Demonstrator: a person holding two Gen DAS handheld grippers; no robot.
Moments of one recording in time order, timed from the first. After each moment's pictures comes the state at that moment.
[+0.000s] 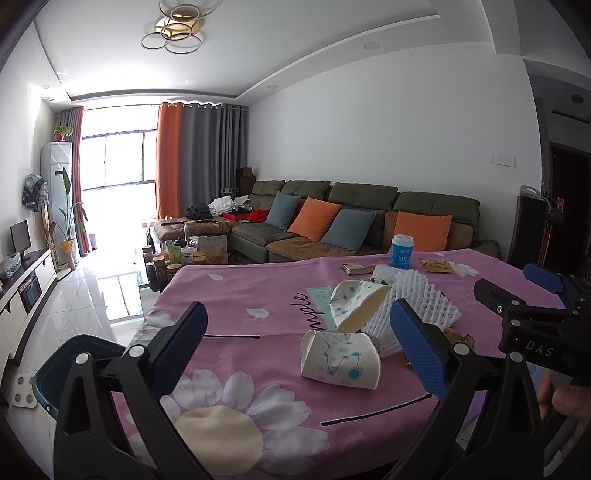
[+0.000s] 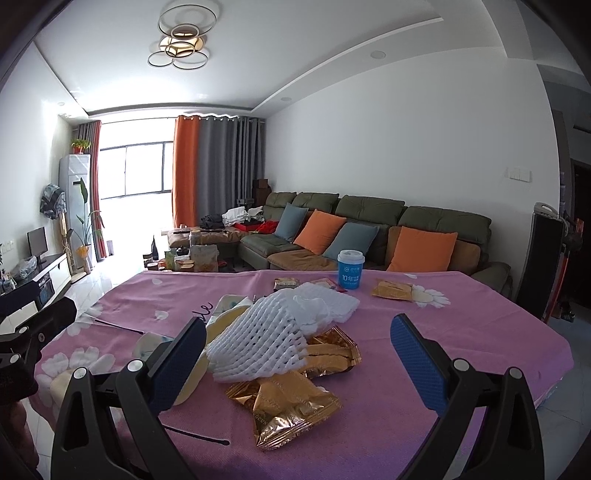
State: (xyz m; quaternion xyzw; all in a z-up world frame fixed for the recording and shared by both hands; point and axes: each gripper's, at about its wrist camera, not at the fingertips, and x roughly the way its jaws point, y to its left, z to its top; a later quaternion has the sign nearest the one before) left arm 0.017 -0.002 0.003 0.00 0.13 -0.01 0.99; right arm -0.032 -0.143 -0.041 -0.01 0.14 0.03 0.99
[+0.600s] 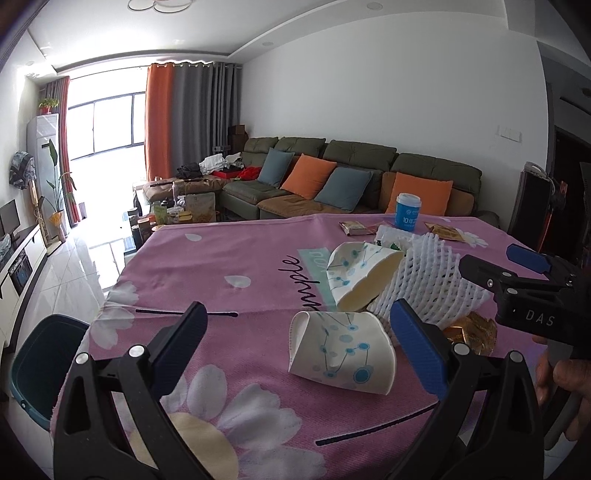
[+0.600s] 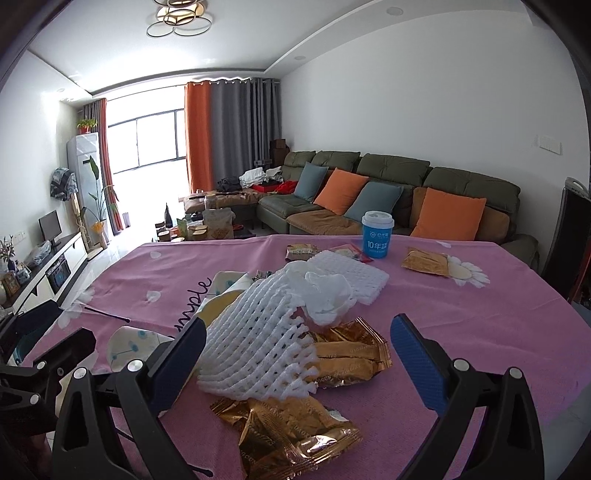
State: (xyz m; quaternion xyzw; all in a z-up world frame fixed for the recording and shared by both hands) left arm 0.096 -0.006 -0.035 -0.01 0.22 -0.02 0.98; right arm 0.046 -0.148 -0.059 0.00 0.23 0.07 0.97
